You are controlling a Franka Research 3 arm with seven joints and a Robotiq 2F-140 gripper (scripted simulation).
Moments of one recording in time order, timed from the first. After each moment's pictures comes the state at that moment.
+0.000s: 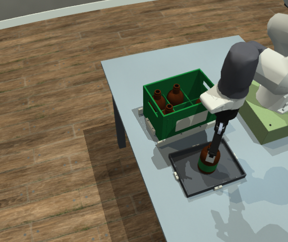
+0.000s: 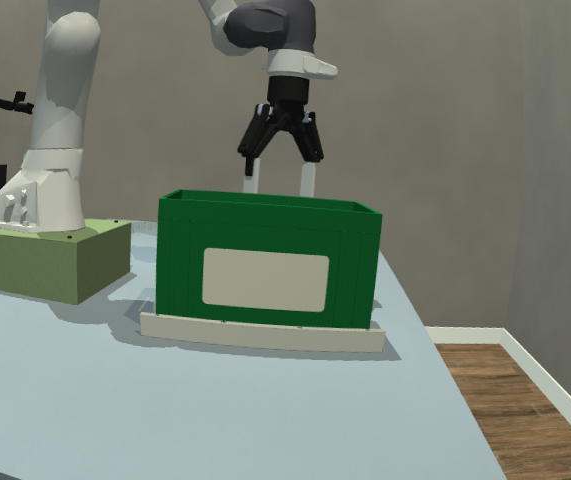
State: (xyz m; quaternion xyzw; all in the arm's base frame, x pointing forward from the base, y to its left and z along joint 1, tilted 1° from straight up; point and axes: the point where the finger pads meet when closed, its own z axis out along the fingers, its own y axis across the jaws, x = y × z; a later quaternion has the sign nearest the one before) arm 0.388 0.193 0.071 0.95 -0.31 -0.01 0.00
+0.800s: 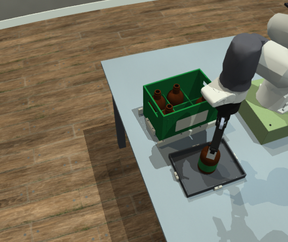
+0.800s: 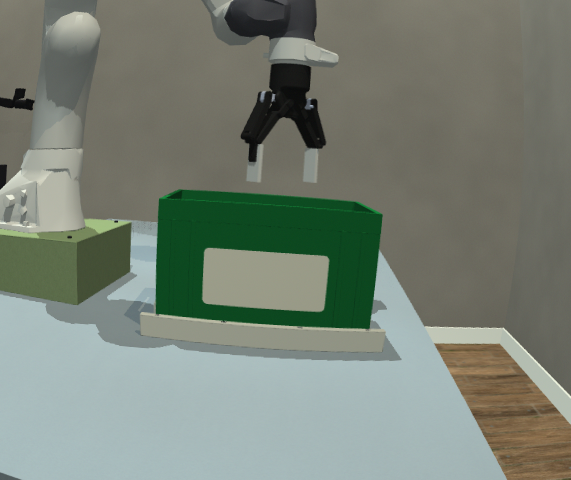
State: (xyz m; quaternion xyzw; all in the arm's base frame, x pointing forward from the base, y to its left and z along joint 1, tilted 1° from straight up) arm 0.392 0.195 0.097 0.95 -0.31 0.00 -0.01
